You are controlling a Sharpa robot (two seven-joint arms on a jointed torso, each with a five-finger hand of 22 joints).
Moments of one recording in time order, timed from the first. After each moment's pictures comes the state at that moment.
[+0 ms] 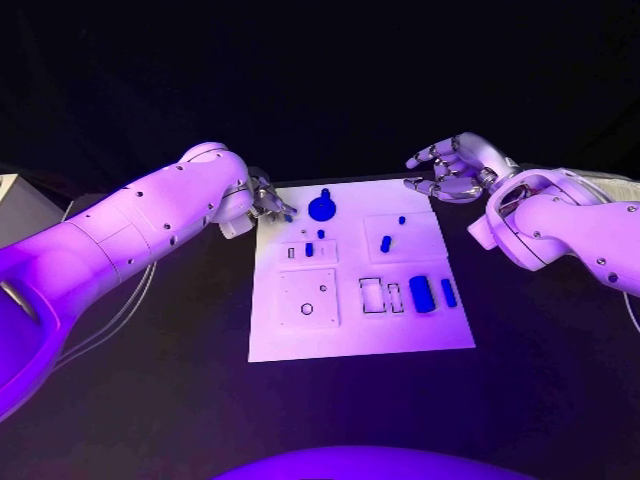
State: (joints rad) left arm 1.21 -0.44 0.25 0.91 -1.11 0.20 -0.57; left_hand 1.24 -0.08 0.34 0.28 0.19 0.84 0.09 0.61 0.59 1.16 0.02 0.98 0.64 1.47 -0.04 1.51 1.31 0.08 1.31 0.07 1.34 1.13; right arm 1.36 -0.83 -0.13 1.44 -0.99 -0.52 0.01; right_hand 1.22 -0.20 0.44 0.15 0.24 0.89 0.13 0.11 0.32 1.25 0.05 1.35 1.24 1.47 -0.03 1.35 1.01 0.01 1.47 0.06 1.57 1.31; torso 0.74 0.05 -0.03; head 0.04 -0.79
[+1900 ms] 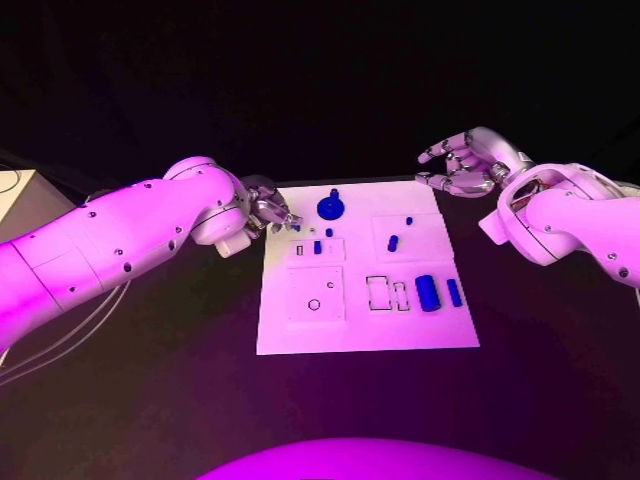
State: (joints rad) left arm 1.15 -0.66 0.22 1.30 -1.03 0.07 -0.56; left_hand 1.21 -0.17 0.69 0.25 0.19 0.80 0.06 0.85 0.74 1.22 -0.02 1.01 0.65 1.46 -0.07 1.52 1.31 0.08 1.33 0.04 1.36 1.18; right arm 1.36 -0.83 -0.13 1.41 -0.99 -0.51 0.01; right_hand 1.22 -0.20 0.44 0.15 0.24 0.89 0.13 0.11 0.32 1.25 0.05 1.35 1.24 1.47 -0.03 1.35 1.01 0.01 1.47 0.06 1.57 1.31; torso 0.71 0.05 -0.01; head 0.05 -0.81
